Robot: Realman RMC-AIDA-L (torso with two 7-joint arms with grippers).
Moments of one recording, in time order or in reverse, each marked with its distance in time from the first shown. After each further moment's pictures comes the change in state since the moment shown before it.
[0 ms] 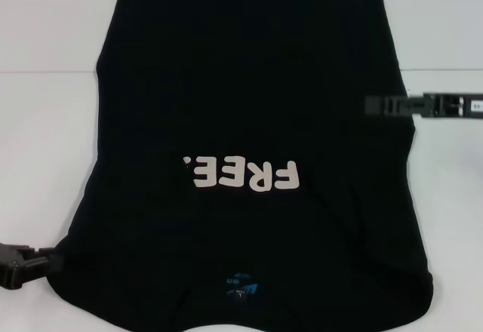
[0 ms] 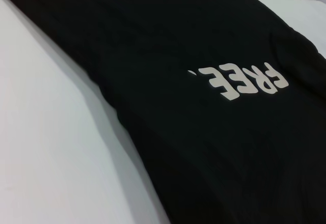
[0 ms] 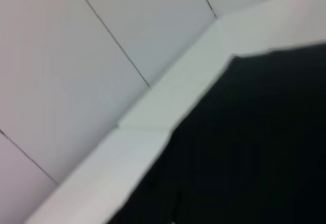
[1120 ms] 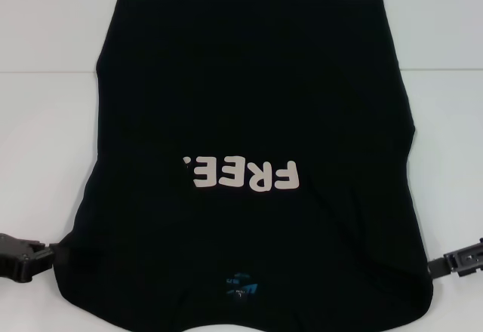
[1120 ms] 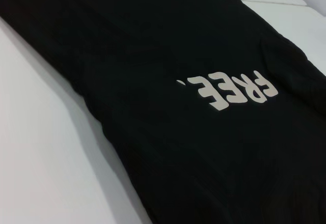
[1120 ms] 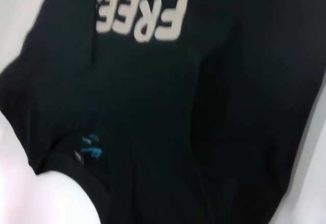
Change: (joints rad) left arm -0.022 -0.007 -0.001 -0.005 -0.002 0.008 -0.009; right arm -0.043 -0.045 -0.002 -0.032 -0.476 -0.305 0.277
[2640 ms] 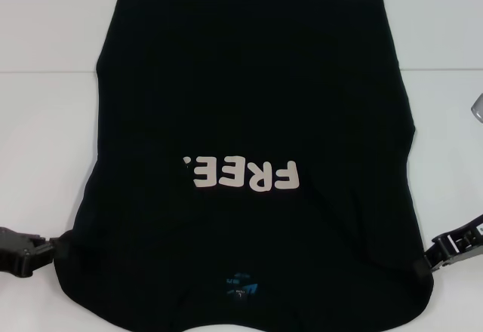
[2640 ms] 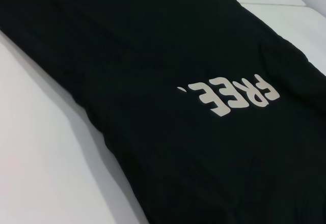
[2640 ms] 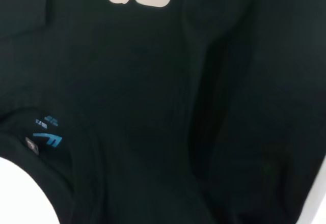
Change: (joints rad) left arm -0.010 0.001 -0.004 -0.002 -0.002 -0.010 0.022; right arm 0.120 0.094 -0.138 -0.035 -0.157 0.093 0.136
